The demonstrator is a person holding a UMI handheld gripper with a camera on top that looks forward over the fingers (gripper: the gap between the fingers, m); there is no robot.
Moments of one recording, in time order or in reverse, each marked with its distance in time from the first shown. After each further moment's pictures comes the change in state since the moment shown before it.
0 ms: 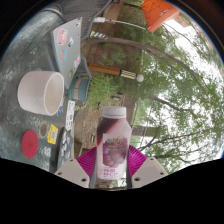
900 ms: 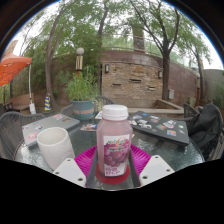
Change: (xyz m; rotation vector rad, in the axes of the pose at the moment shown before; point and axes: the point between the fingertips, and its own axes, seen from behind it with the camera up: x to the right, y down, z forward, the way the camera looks) arm -0.209 -0.008 -0.010 -0.215 -0.465 1.708
